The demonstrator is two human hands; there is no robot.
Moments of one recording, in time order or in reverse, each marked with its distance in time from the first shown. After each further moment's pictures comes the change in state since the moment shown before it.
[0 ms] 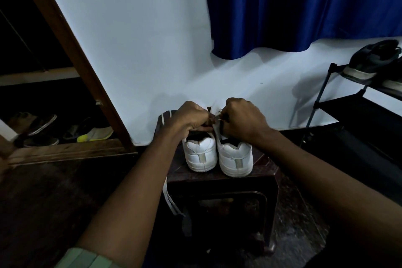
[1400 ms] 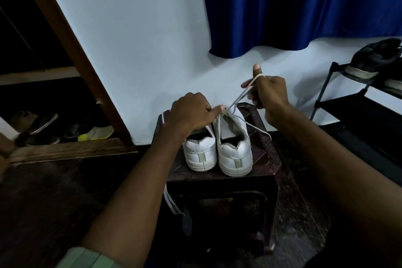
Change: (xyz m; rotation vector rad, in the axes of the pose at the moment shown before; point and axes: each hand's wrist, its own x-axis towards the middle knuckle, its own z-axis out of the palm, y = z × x) left_hand 0.008 0.001 -0.006 1.001 0.302 0.483; right_hand 0.024 0.037 -0.036 1.084 0.284 0.588
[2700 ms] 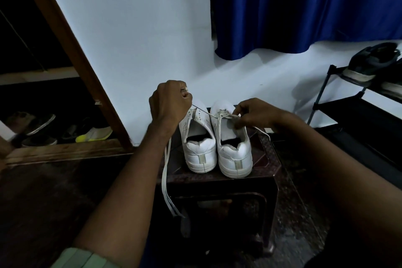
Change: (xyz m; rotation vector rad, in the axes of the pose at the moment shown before) left_hand 0.001 -0.026 -0.022 -0.064 0.412 -0.151; right_hand 0.012 0.032 -0.005 -0.689 -0.587 -0.061
